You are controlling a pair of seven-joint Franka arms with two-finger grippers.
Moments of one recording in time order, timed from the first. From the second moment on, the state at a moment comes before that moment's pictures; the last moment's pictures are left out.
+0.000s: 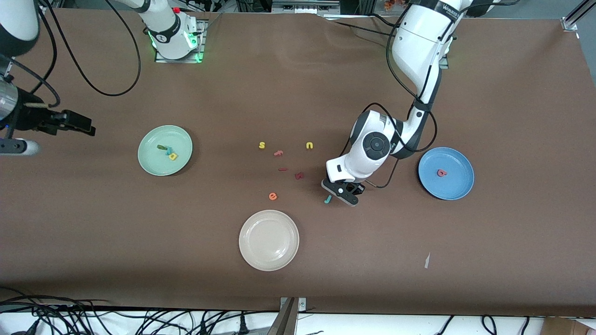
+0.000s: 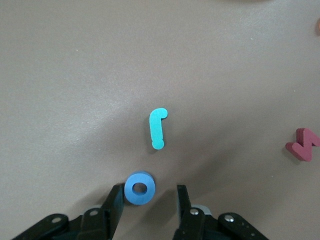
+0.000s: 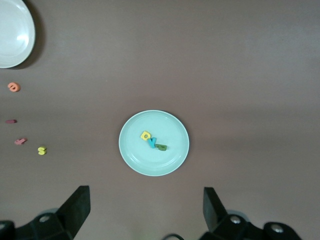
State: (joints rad) left arm -0.61 0.76 0.09 -1.67 -0.32 2.53 0.25; right arm 0.50 0.20 -0.56 -1.43 0.13 1.50 -0.04
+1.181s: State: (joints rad) left arm -0.61 0.77 0.09 -1.66 -0.32 2.55 0.25; right arm 0.03 0.01 -0.05 -1.58 0.06 1.56 -0.02
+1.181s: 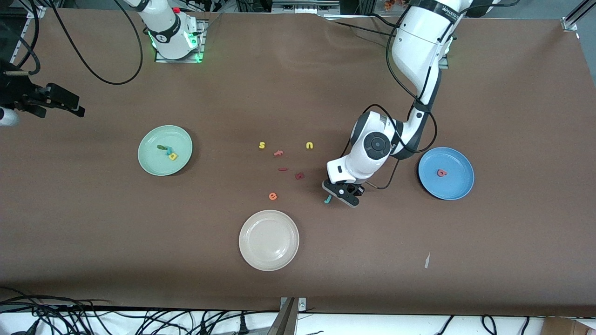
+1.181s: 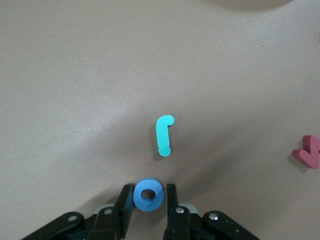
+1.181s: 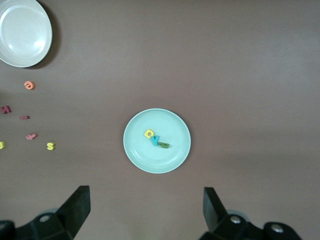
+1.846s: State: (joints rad) left arm -0.57 0.73 0.11 -1.66 -0.32 2.54 0.25; right arm 0.01 0.01 0.00 -1.58 0.02 1.57 -0.02
